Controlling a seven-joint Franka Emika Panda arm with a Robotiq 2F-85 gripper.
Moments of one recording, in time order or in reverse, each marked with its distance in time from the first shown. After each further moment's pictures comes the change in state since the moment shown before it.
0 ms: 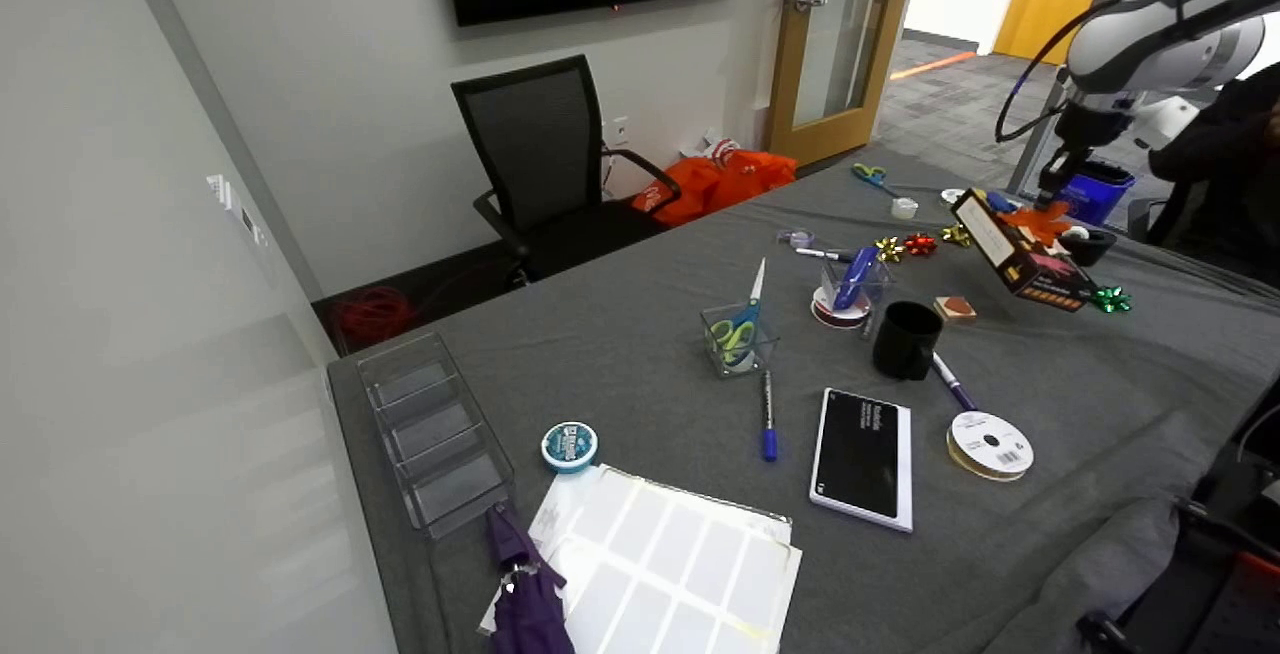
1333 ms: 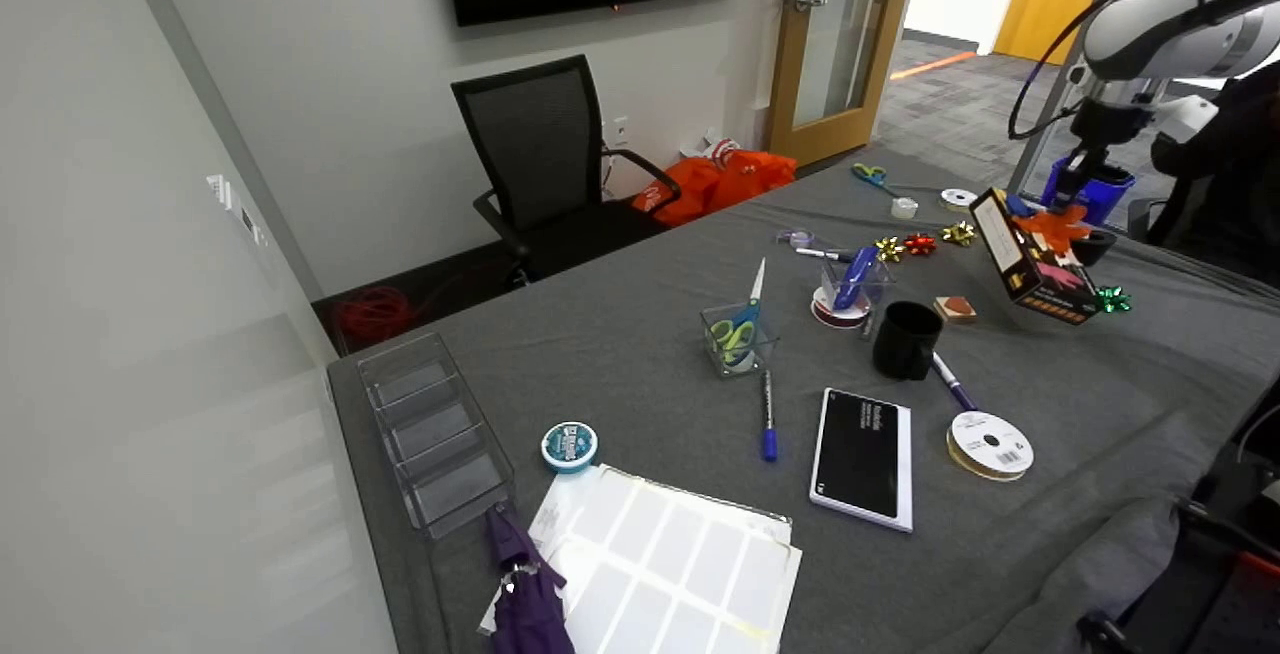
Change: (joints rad) arm -0.017 -0.043 -0.003 -0.012 0.026 -0.120 -0.035
